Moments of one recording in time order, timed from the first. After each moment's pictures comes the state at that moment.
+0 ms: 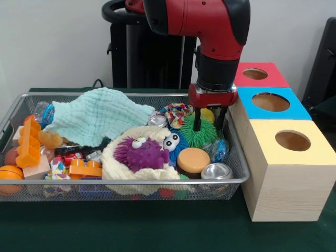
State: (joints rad) arm -0.08 -0.51 -0.02 1.83 -0.17 0.21 1.57
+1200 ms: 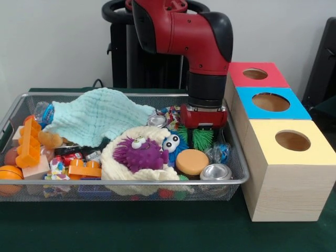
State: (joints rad) arm -0.09 -0.37 -0.07 1.84 -0.16 -0.25 1.58
